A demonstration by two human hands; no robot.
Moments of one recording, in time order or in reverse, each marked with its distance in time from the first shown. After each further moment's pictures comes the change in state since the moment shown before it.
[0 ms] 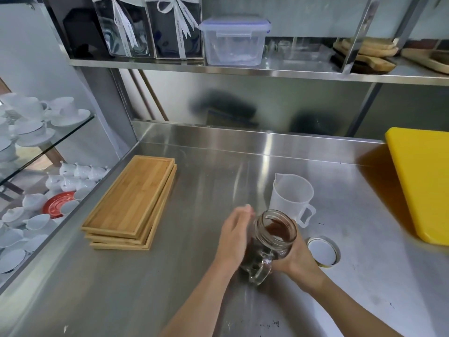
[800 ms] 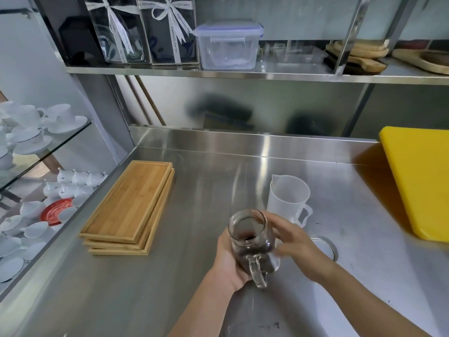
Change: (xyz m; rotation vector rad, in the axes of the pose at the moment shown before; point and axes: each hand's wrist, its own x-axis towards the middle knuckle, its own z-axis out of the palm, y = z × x) left_hand -0.011 -0.002 0.002 -0.663 -0.247 -0.658; right_hand 0.009 -0.031 -0.011 0.004 -0.255 -0.058
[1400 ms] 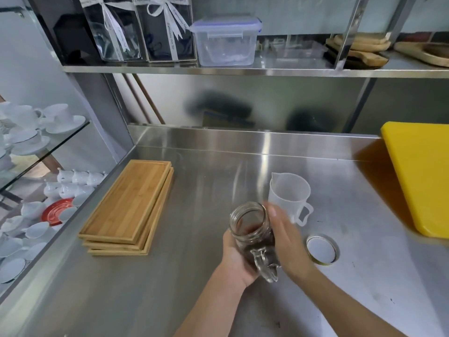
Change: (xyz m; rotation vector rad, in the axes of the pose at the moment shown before) left_hand 0.002 -0.006 0.007 -0.233 -0.022 -0.007; right_hand 0.012 -0.013 0.031 -0.139 0.538 -0.063
